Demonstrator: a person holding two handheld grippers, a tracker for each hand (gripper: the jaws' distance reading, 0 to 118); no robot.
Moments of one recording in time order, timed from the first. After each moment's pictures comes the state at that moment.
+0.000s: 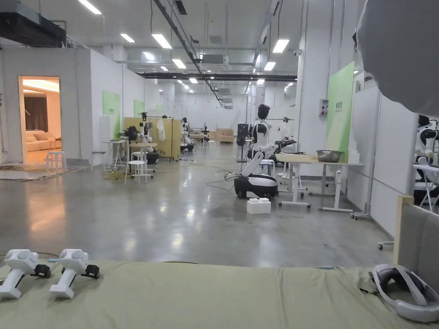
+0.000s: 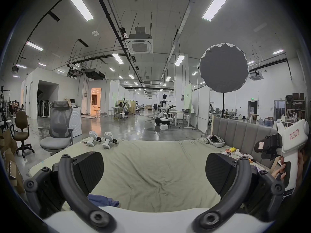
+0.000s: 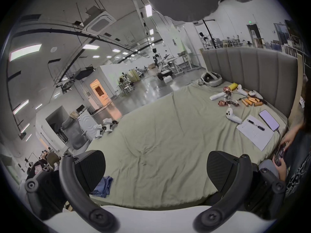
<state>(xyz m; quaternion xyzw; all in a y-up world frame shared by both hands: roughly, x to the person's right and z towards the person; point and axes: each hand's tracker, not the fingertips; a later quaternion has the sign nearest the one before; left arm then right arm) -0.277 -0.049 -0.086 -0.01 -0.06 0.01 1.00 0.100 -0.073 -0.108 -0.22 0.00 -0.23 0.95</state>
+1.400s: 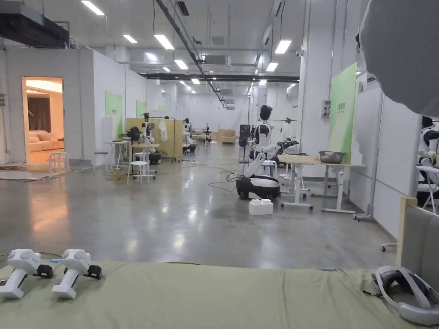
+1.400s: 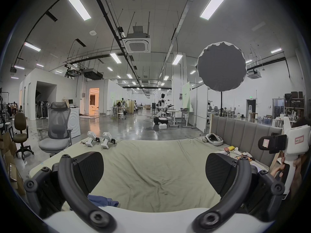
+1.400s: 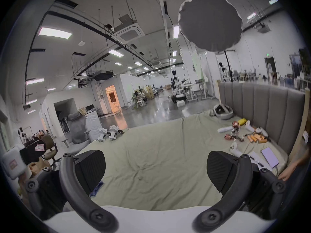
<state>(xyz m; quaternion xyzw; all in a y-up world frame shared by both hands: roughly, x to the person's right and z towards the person) -0.270 -0.046 -0.086 -0.01 -0.06 0.00 1.00 0.079 -0.070 -0.078 -0.09 0.04 -0.11 0.99</state>
